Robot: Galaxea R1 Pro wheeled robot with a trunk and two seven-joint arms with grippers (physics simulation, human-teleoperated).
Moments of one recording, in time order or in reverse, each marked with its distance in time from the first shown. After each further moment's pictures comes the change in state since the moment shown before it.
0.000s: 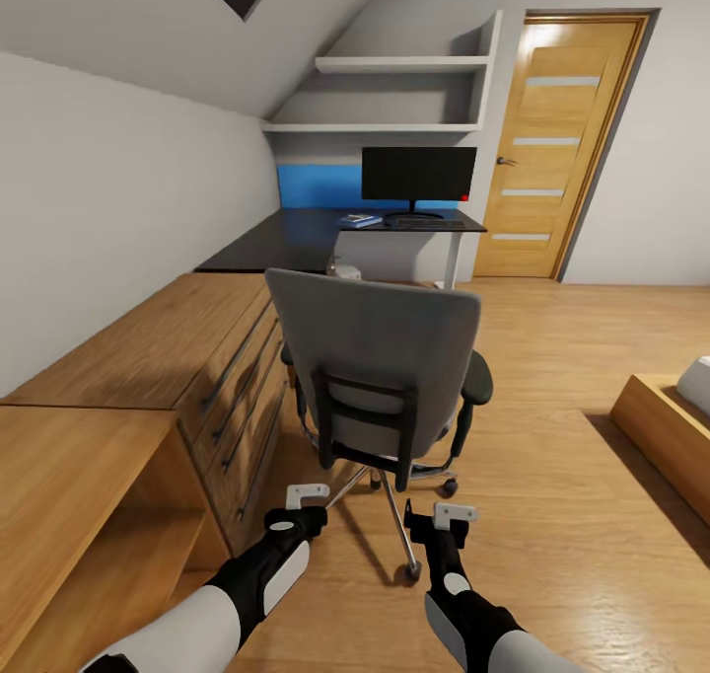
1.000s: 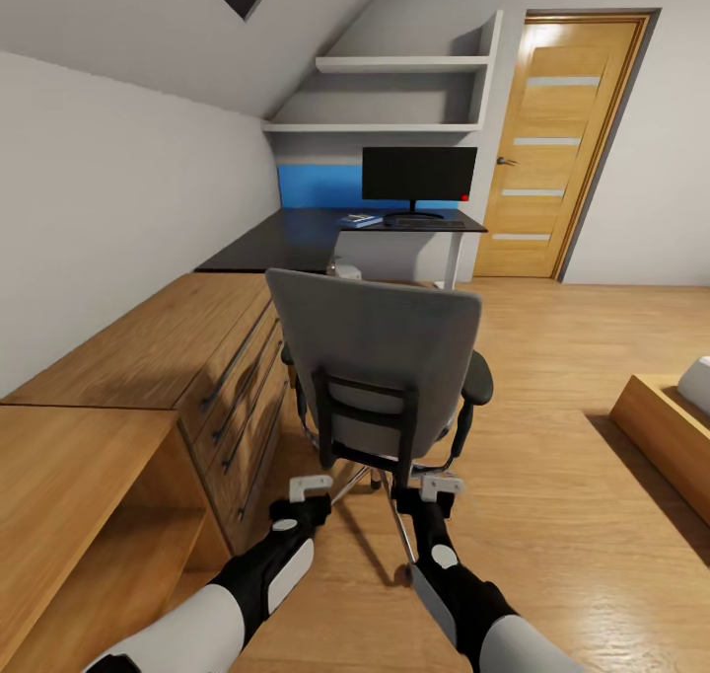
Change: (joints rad) left arm -0.001 -0.011 -0.004 -0.014 0.008 -0.092 0.000; right arm 0.000 0.009 0.035 -0.174 -0.001 0.079 -0.012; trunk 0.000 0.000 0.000
